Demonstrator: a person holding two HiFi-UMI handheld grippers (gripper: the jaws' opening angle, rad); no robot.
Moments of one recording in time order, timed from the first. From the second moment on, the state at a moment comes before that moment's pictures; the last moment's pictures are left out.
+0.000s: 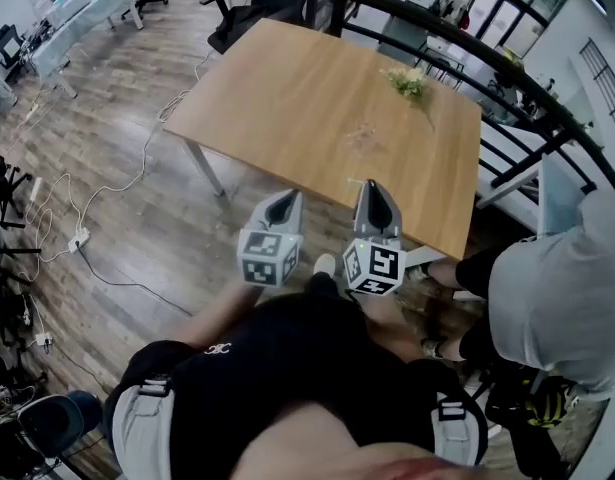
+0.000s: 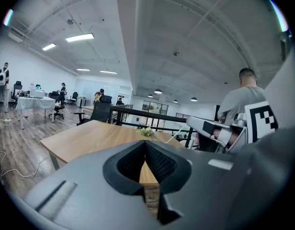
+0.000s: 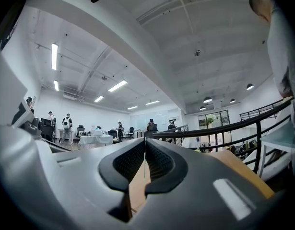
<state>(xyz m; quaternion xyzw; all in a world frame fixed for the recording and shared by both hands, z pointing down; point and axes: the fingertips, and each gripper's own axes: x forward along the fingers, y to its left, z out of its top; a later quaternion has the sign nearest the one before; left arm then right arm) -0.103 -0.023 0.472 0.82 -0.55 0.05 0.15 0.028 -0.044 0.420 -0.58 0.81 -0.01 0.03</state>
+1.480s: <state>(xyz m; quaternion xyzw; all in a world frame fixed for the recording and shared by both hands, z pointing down) 0.021 -0.246 0.479 0.83 -0.53 0.10 0.17 0.129 -0.273 0.439 -0.57 0.82 -0.07 0.02</state>
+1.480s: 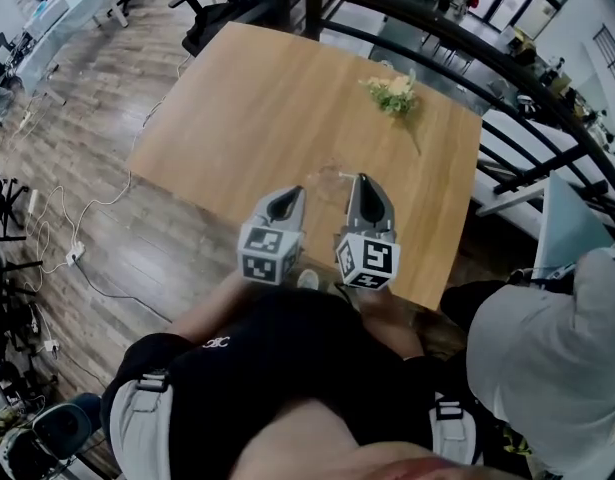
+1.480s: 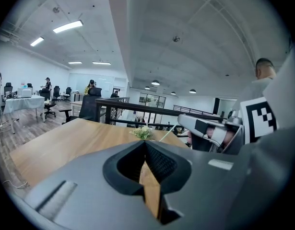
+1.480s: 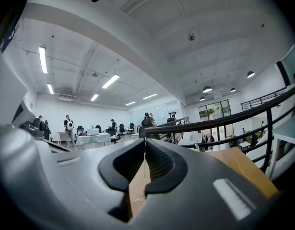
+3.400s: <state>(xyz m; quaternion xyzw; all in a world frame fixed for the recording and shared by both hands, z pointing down) -0.033 -0.354 0.489 0.85 -0.47 0.10 0.19 0.109 -0.369 0.601 -0.63 0.74 -0.23 -0.06</state>
